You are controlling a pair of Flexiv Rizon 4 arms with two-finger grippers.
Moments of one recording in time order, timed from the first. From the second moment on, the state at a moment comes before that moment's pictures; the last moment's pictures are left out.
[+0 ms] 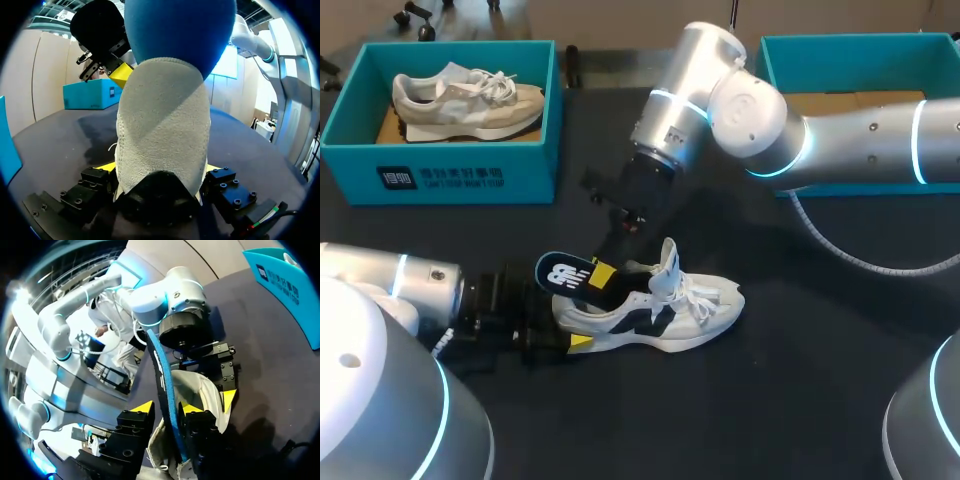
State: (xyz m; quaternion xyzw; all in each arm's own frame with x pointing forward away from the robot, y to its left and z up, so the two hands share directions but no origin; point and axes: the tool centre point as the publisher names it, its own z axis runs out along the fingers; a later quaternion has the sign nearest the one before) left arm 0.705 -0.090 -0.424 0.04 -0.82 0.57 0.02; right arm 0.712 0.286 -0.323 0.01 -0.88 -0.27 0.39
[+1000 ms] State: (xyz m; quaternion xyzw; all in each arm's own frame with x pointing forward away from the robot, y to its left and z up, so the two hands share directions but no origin) left arm 0.705 -0.090 -0.424 0.04 -0.82 0.57 0.02; right arm 0.716 0.295 -0.333 0.03 -0.87 -0.26 0.41
